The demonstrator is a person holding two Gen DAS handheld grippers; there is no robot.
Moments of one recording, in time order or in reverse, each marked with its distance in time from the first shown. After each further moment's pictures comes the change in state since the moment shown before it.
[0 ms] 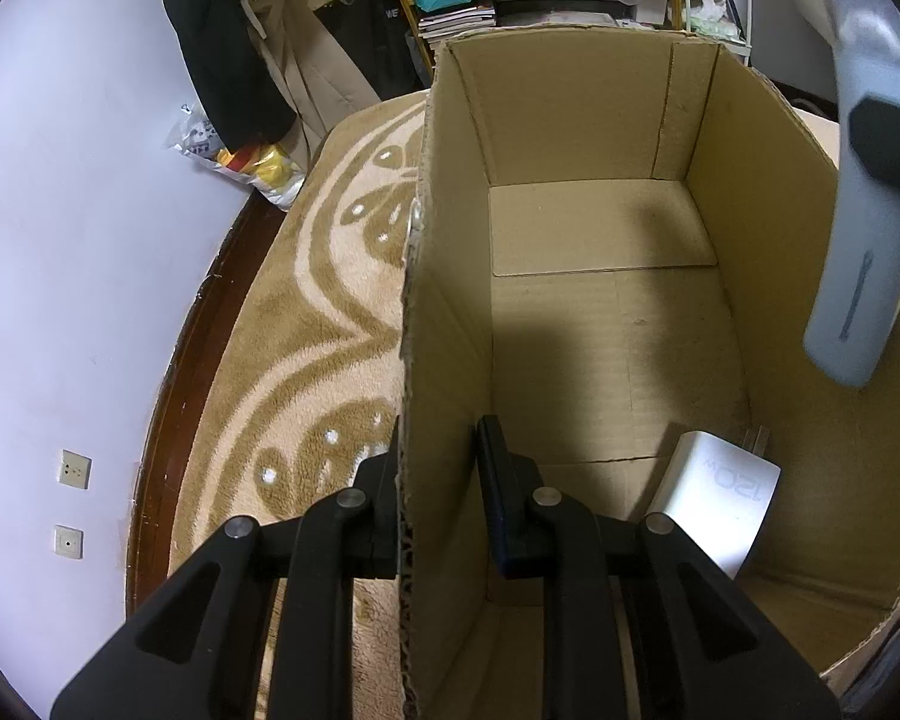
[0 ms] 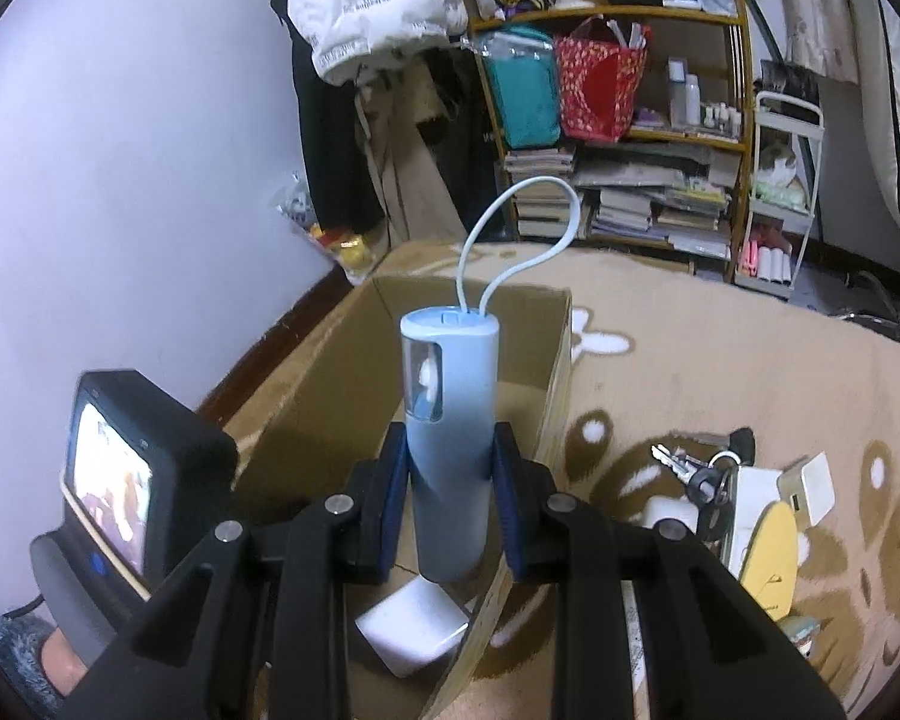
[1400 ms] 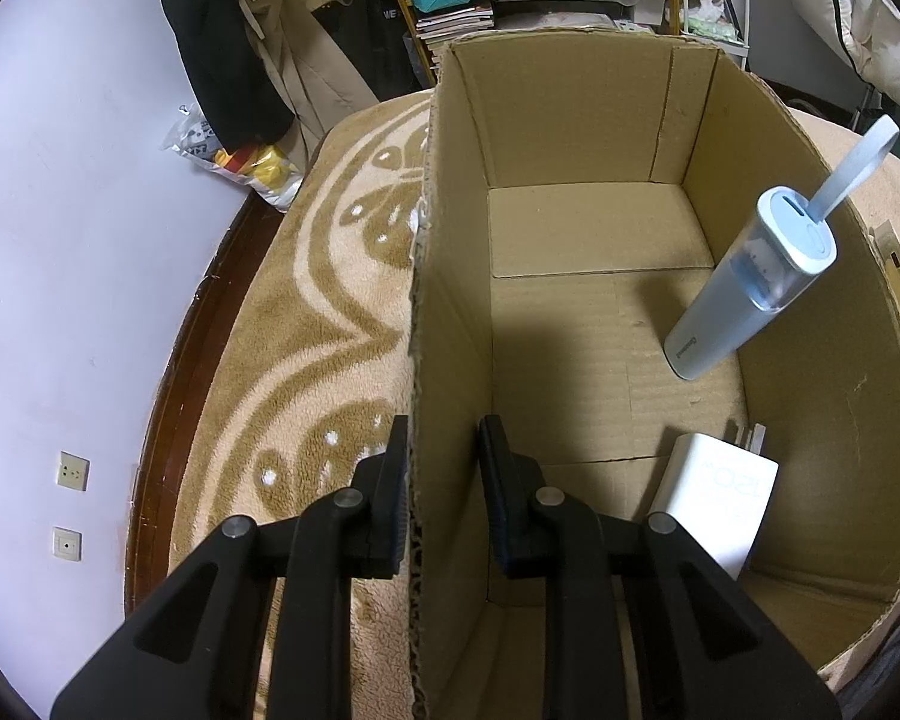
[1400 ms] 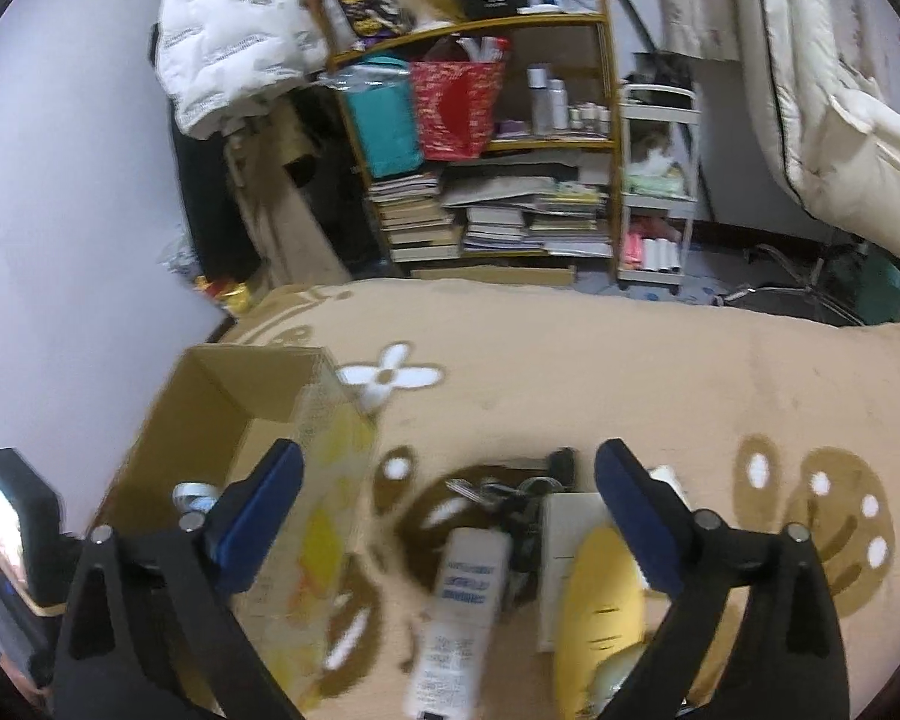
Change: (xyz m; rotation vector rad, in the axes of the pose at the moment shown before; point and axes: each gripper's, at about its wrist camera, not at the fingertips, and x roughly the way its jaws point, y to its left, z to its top) left arm -0.004 0.003 0.000 -0.004 0.001 -0.011; right arm -0.028 -0.110 0.011 0.149 -0.062 -0.231
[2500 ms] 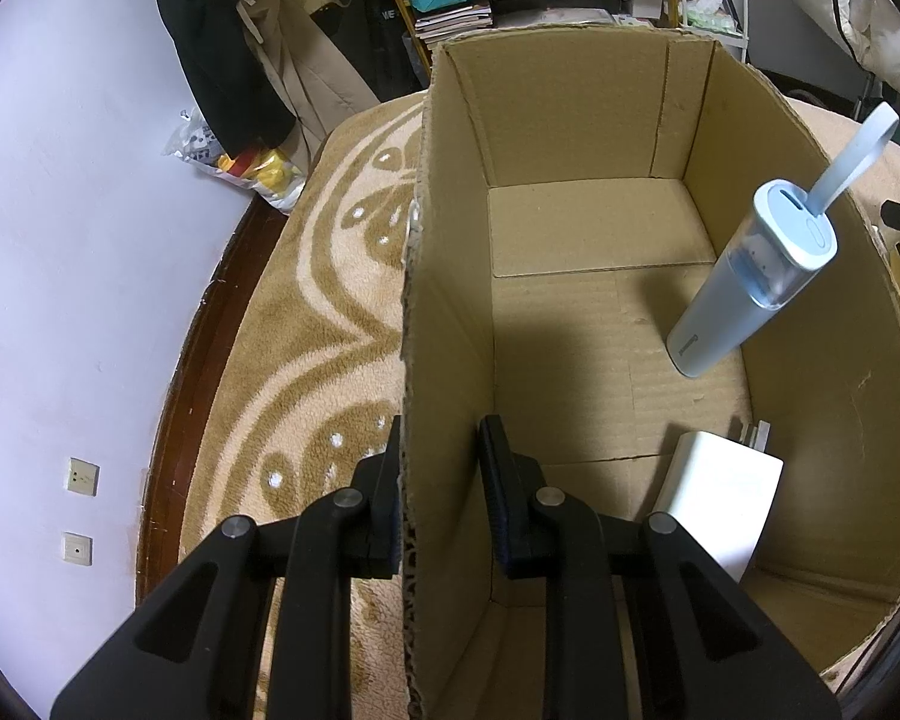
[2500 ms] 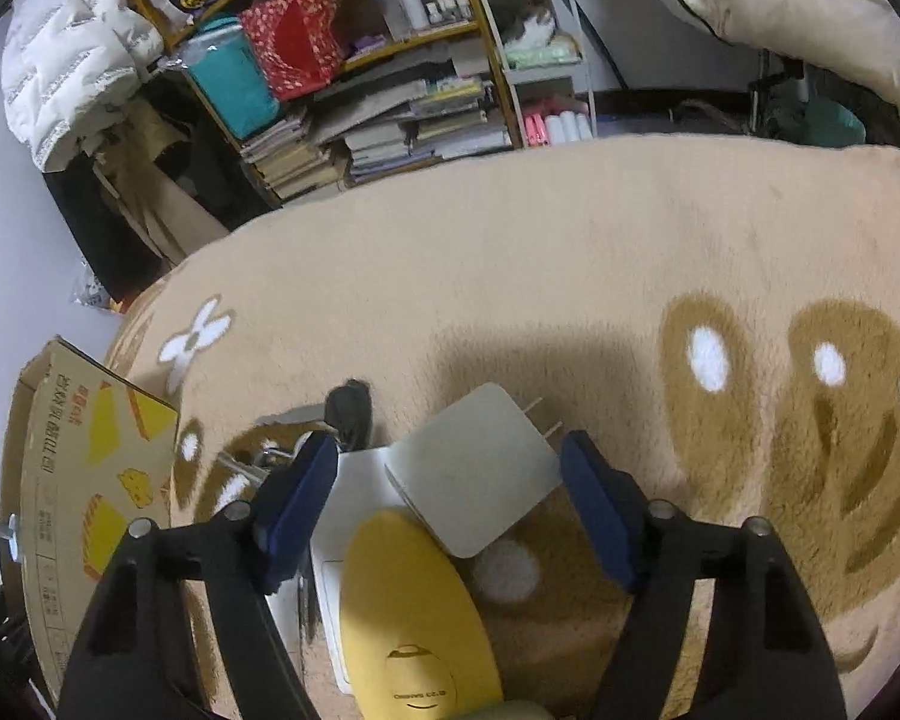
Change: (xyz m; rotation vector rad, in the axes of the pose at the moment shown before) left arm 0.001 -0.005 0.000 0.023 0.002 0.027; right arm 0.081 -0.115 -0.040 0.254 0.177 -0.055
